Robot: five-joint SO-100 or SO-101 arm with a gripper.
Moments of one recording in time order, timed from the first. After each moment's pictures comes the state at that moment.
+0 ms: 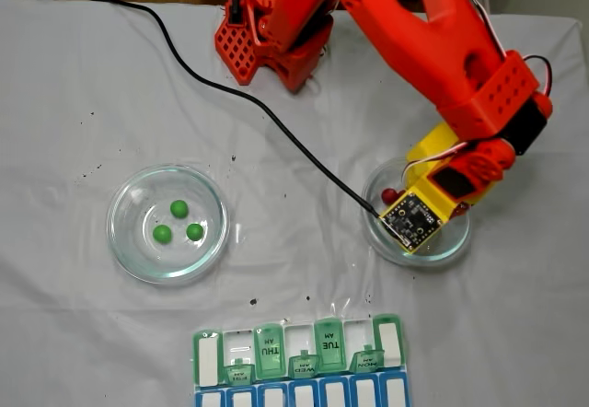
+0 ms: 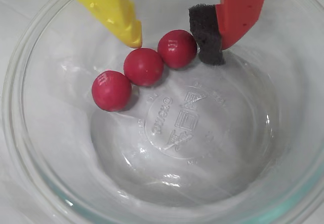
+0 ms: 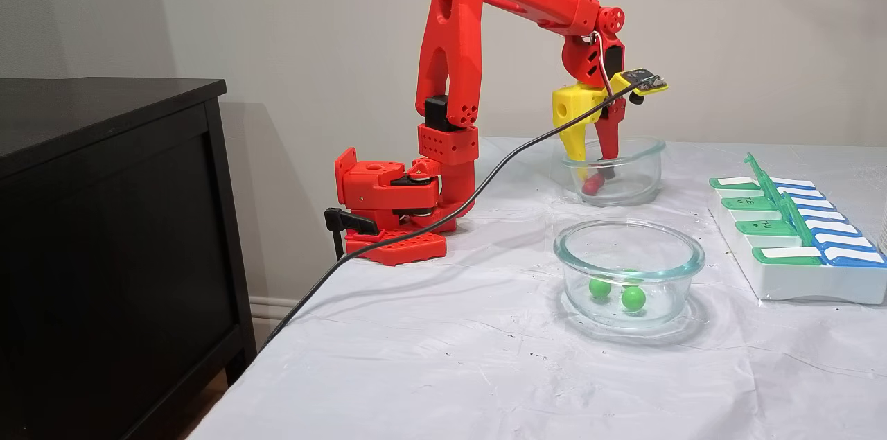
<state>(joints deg) -50.2 98.4 103.4 73.7 0.3</state>
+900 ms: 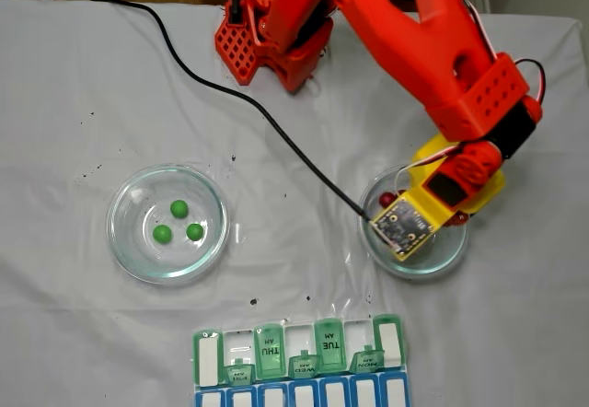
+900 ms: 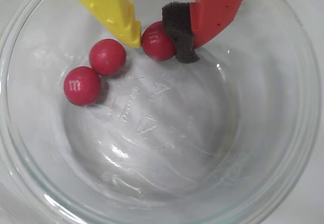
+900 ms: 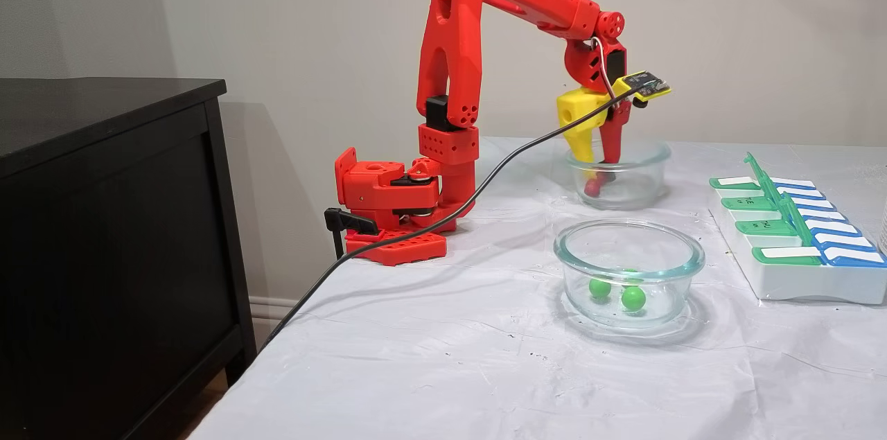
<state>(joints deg) -44.3 103.5 106.0 66.5 1.0</state>
